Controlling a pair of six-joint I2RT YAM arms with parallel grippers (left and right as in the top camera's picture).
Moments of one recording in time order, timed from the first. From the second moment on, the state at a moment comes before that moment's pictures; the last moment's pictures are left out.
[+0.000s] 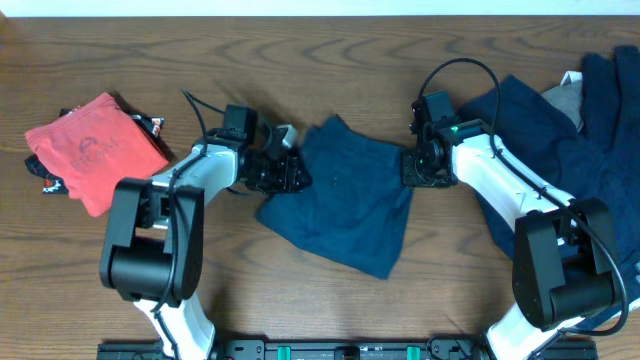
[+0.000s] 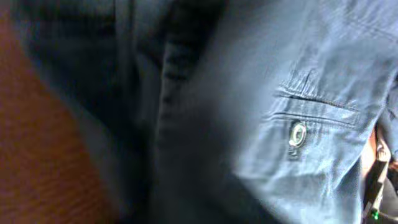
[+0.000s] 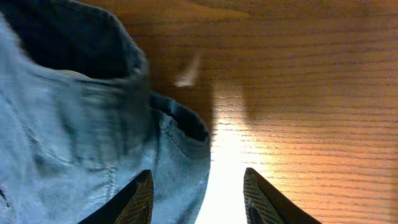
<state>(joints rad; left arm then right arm) -0.18 1.93 1.04 -0.45 0.70 -0.09 0.29 1.82 1.17 -0.73 -0.06 0.32</state>
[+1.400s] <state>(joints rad) 0.69 1.59 1.19 -0.42 0.16 -0.33 0.17 1.55 1.17 -0.85 -0.05 0.31</state>
